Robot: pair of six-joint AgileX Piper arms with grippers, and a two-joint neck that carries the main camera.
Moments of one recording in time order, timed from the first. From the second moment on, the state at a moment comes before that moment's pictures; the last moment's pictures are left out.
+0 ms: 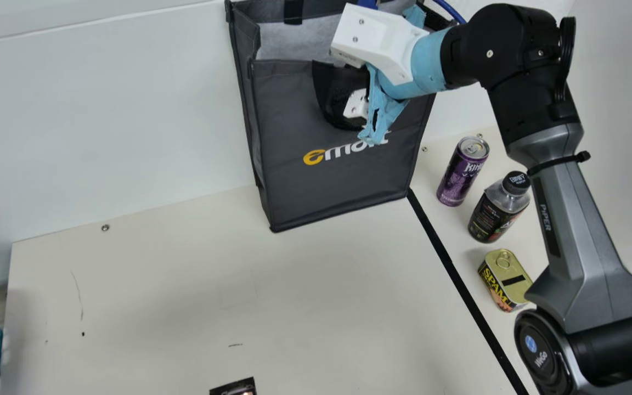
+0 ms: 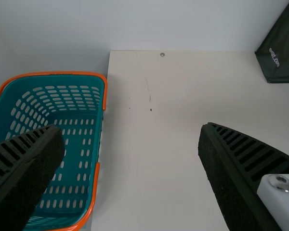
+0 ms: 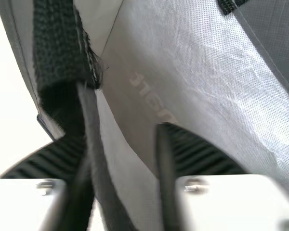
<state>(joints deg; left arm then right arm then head) -1.7 43.3 -69.0 -1.5 69.5 0.0 -3.2 109.4 -132.0 21.7 69.8 -61.8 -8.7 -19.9</state>
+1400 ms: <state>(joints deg) -1.7 43.3 -69.0 -1.5 69.5 0.0 3.4 90.3 -119.4 17.5 69.9 -56.3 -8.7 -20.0</state>
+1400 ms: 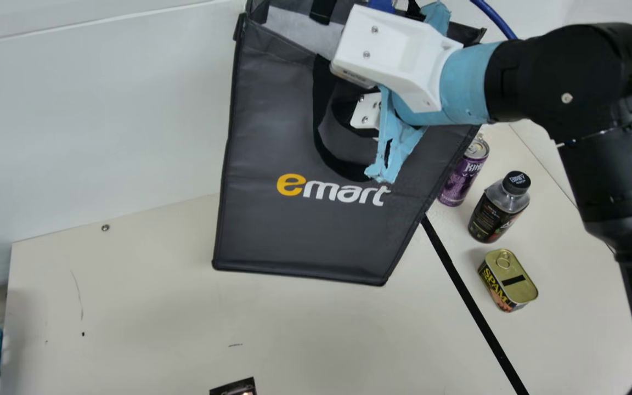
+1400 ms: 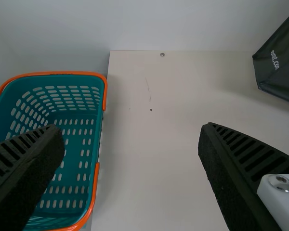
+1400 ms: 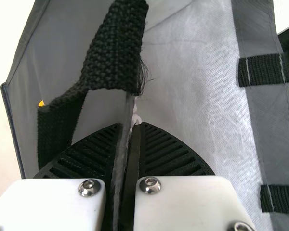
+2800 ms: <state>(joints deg) -1.7 43.3 -69.0 -1.5 69.5 0.0 11.1 69.0 -99.6 13.8 69.9 -53.2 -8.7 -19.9</state>
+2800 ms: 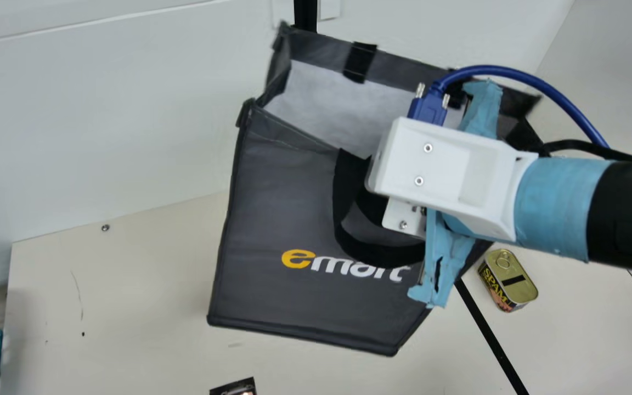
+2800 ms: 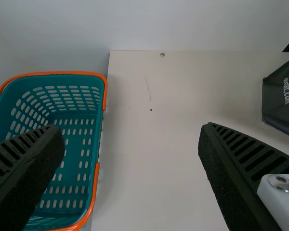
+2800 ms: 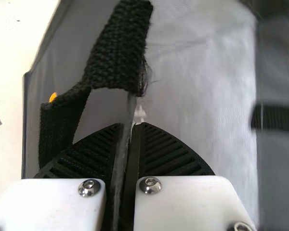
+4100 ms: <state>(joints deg) -1.7 43.3 -69.0 -1.5 69.5 0.0 27.0 59.3 -85.1 6.0 69.8 -39.6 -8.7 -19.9</state>
